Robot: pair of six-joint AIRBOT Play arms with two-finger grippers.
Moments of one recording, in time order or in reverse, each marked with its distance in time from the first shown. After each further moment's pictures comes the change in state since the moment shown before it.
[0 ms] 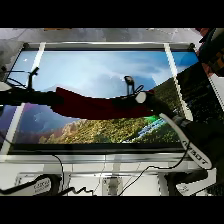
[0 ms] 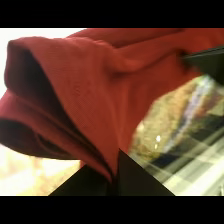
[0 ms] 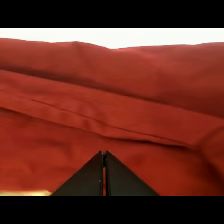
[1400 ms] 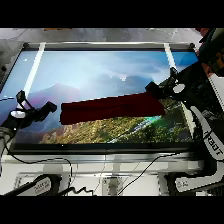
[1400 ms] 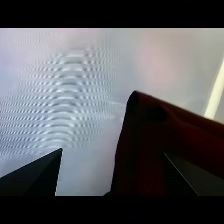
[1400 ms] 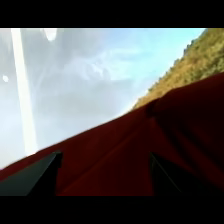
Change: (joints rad) left arm 0.044 0.048 -0.484 0.100 0.859 -0.180; right arm -0.501 0.065 -0.050 0.022 -0.023 -0.014
